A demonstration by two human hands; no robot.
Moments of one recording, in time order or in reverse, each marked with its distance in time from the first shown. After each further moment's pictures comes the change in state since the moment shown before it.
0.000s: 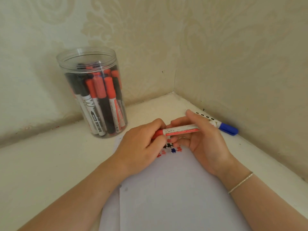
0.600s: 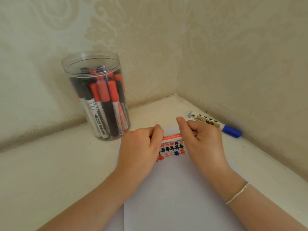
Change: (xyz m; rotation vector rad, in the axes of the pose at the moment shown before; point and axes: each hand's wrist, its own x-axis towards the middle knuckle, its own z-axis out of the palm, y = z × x) left_hand -0.004 0.015 0.007 -0.006 0.326 -0.217; right_hand -0.003 0.011 0.018 -0.842 0.344 -0.427
